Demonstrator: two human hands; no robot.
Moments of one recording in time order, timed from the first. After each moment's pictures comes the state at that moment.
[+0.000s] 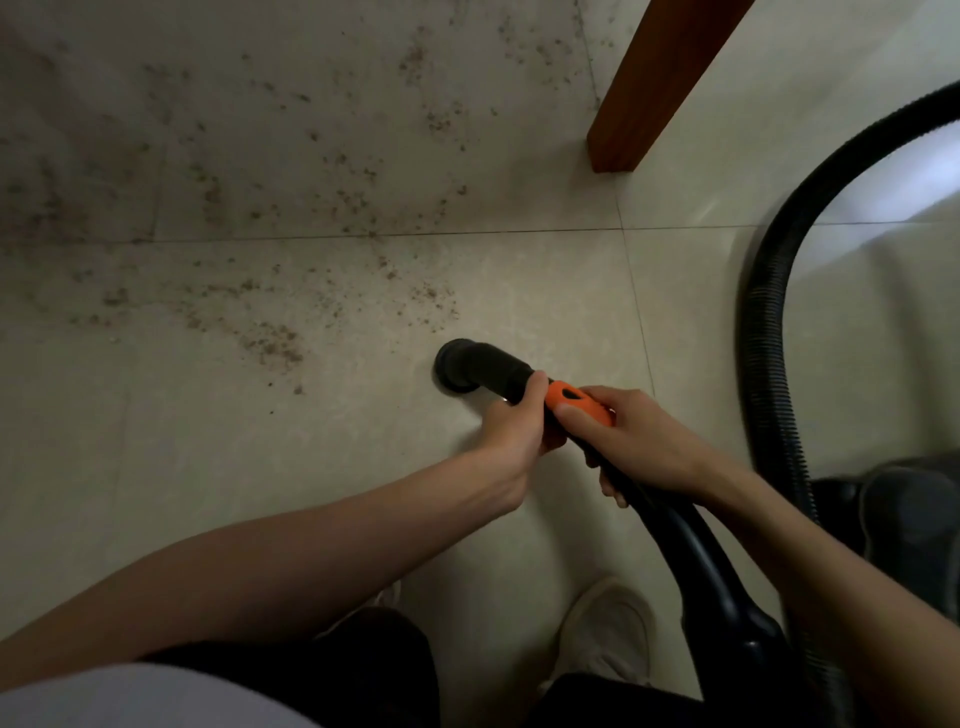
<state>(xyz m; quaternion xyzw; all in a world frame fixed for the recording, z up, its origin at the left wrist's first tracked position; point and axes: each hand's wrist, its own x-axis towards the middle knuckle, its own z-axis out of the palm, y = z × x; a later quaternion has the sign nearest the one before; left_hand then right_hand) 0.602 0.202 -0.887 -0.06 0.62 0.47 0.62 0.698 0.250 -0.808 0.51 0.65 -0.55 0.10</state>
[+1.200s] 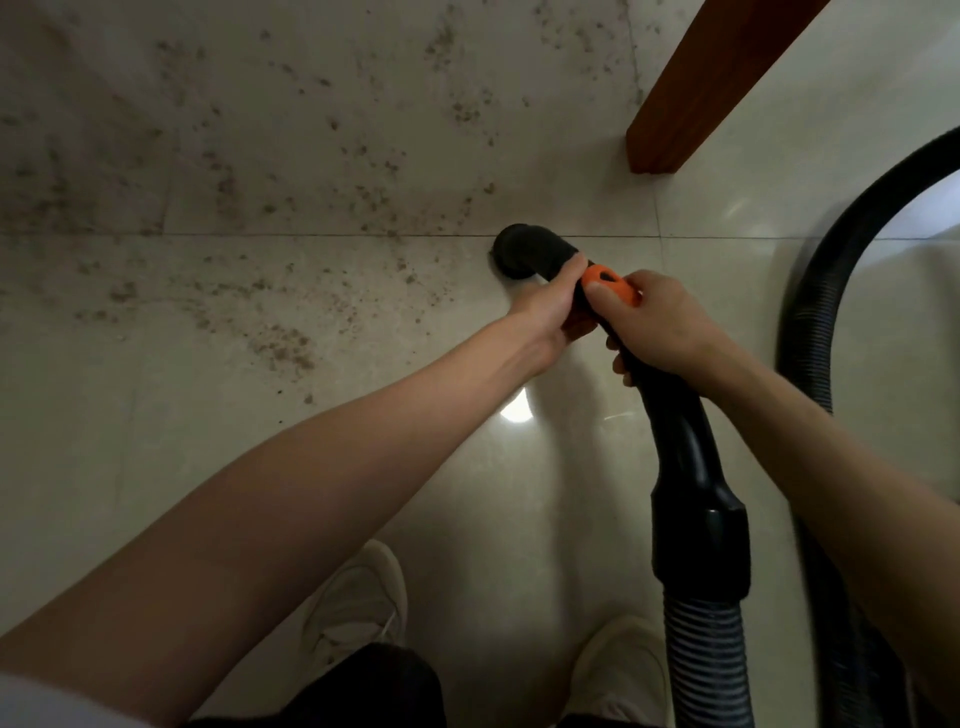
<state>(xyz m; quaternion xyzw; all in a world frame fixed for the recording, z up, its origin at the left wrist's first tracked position) 0.539 0.313 -0.871 -0.06 0.58 0.51 0.64 0.635 0.337 -0.818 0.58 0.68 -0.45 0.03</state>
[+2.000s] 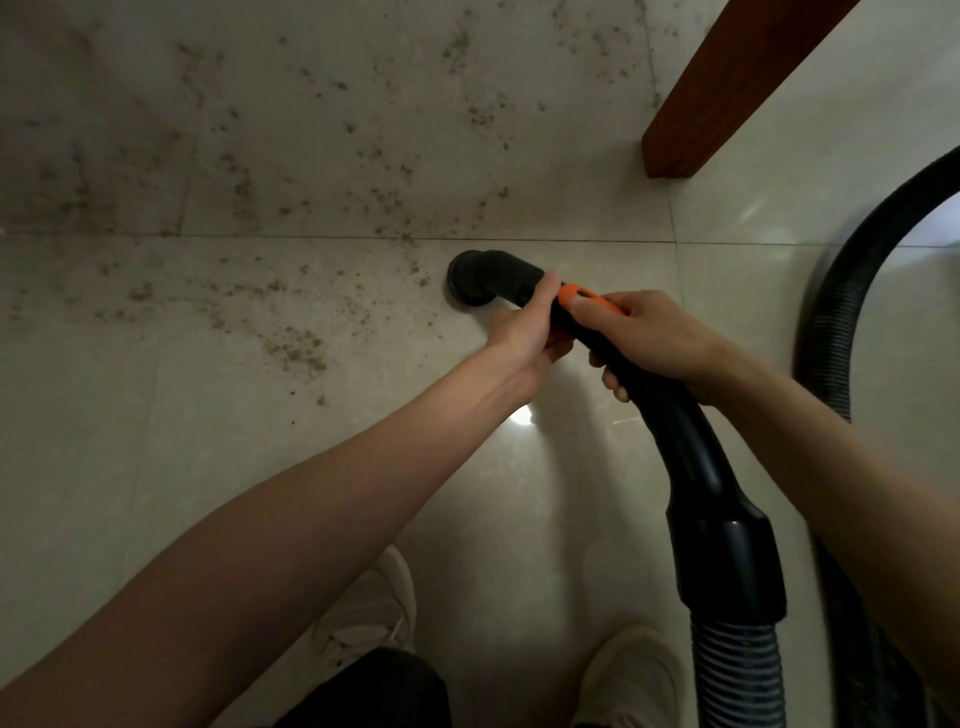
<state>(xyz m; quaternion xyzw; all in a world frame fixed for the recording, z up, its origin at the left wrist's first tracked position) 0.528 0.285 -0.879 -0.08 0.59 0.54 0.60 0.625 0.333 -0.815 0.52 0.64 -0.56 0.08</state>
